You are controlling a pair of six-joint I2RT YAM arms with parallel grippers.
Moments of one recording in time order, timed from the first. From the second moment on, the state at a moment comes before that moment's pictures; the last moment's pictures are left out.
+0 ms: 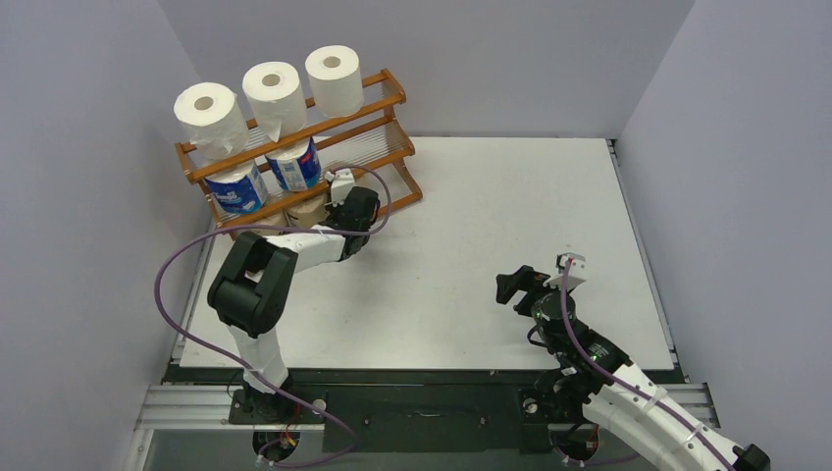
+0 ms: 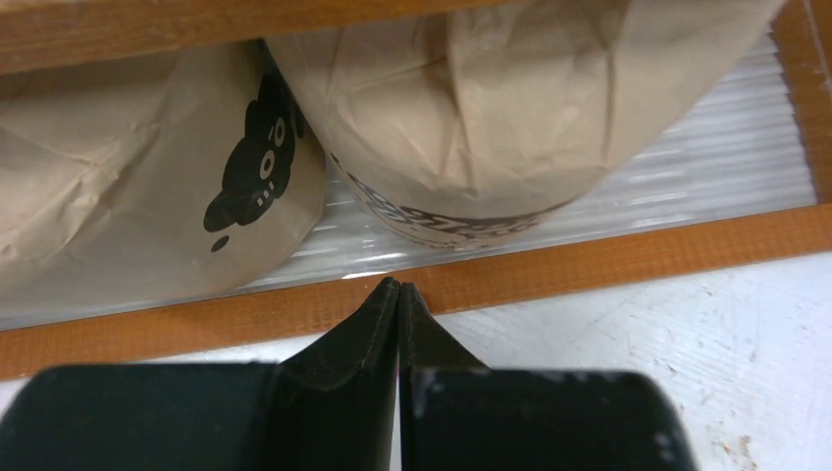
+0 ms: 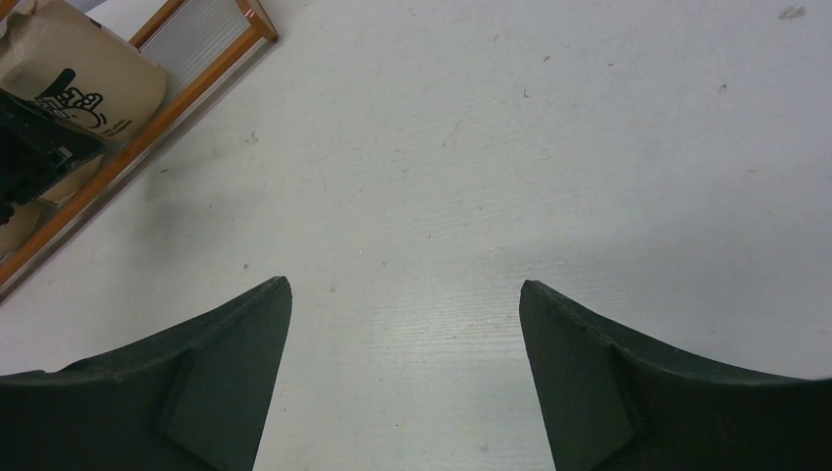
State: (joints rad) left arm -0.49 1.83 1.04 0.08 -0.69 -0.54; right arm 0.67 0.47 0.27 -0.19 0.49 0.66
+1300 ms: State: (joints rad) left arm -0.74 1.26 0.83 0.04 -0.65 -0.47; right arm 0.67 0.51 0.27 -0.18 0.47 0.66
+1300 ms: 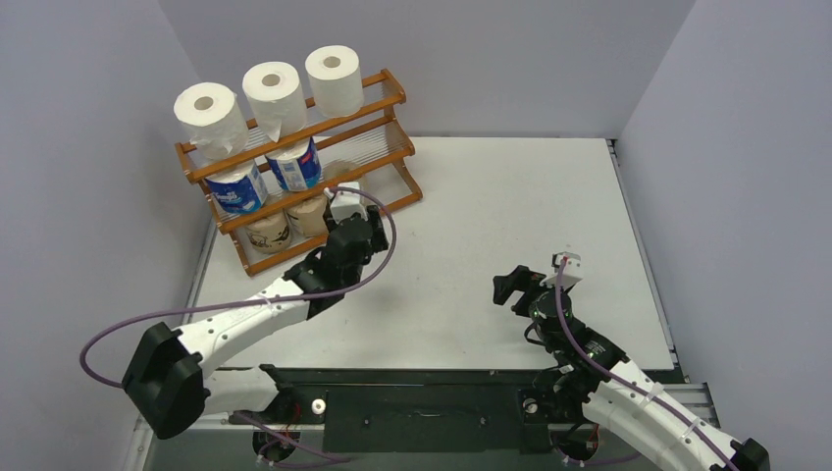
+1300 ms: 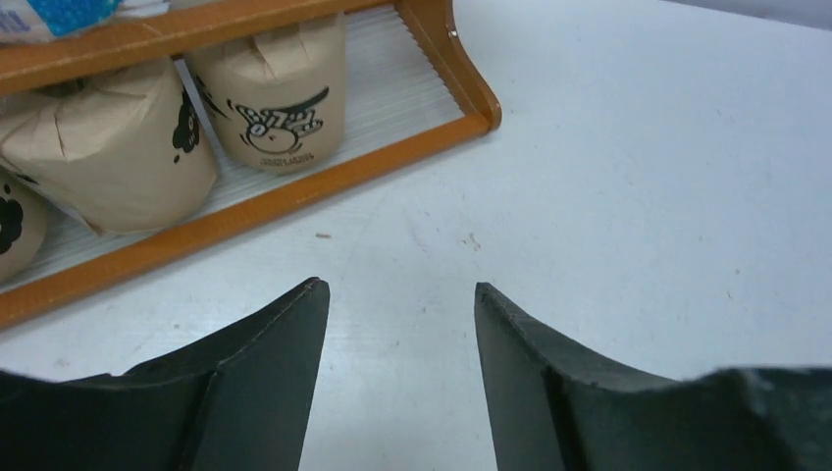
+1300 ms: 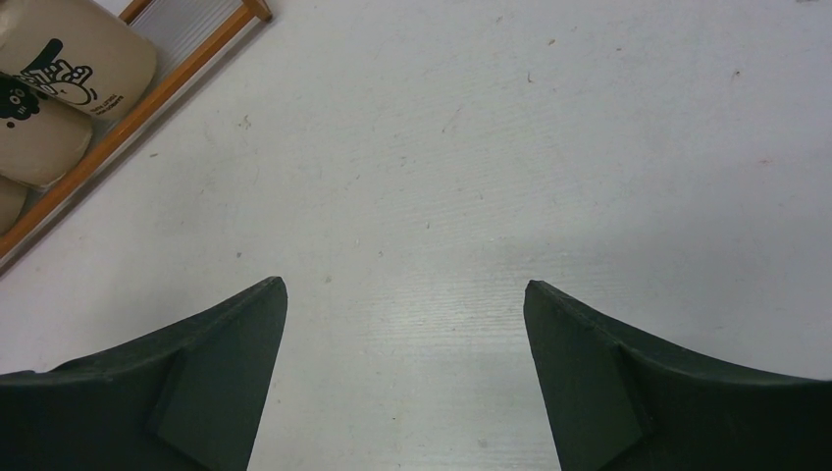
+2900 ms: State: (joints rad) left arm -0.86 0.87 0.54 -0.38 -0.75 -0.75; right arm 0.22 1.01 0.29 0.38 1.04 0.32
